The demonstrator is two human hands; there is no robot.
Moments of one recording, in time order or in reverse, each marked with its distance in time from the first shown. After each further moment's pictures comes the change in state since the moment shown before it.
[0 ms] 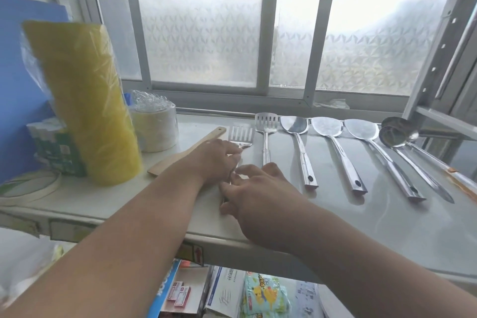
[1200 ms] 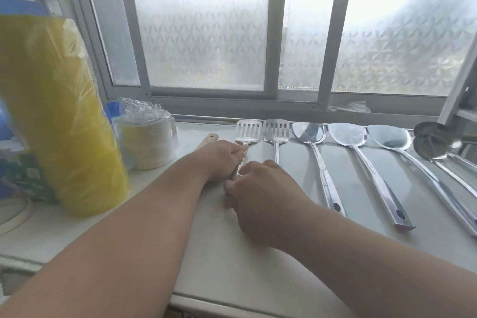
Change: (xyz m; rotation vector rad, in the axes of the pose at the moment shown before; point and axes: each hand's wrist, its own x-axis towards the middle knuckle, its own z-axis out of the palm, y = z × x) left_hand 0.059 0.002 -0.012 0.055 -0.107 -0.097; right_hand 0.063 0.032 0.009 -0.059 -0.014 -0.018
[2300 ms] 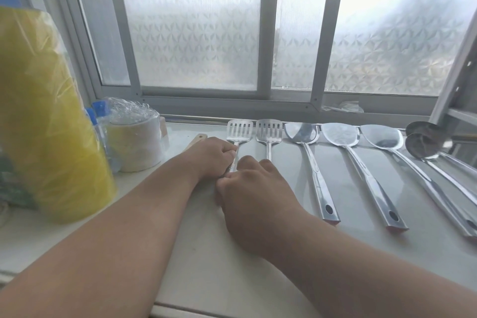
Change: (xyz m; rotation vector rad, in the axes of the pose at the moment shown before) left_hand 0.026 -0.017 0.010 -0.074 0.084 0.021; right_hand -0.001 -0.002 0.003 0.095 0.135 0.111
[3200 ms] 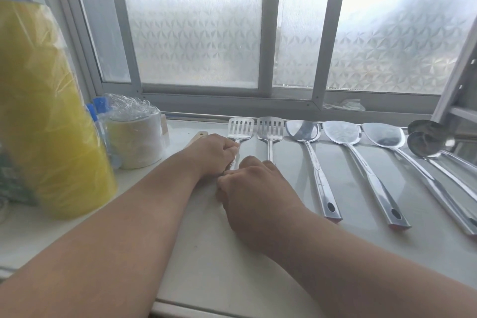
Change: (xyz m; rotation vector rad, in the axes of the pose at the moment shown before) left_hand 0.007 -0.006 0.002 0.036 0.052 0.043; right_hand 0.001 0.001 0.004 0.107 -0.034 0.044
